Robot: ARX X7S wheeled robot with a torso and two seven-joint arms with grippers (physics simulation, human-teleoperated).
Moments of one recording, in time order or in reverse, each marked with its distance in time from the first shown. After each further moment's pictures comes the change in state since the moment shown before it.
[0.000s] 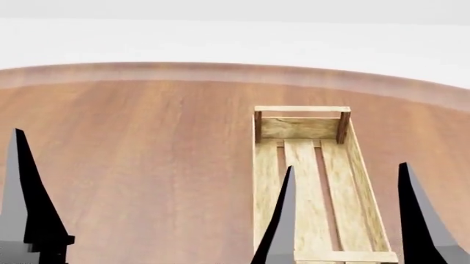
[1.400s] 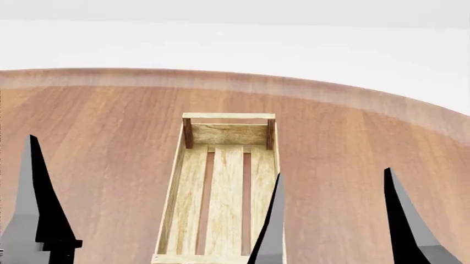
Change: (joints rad) left arm -0.010 -0.053 0.030 -0.001 -0.059 -0.045 -0.064; right arm 0.001 0.041 -0.047 0.024 -0.032 0.023 0.044
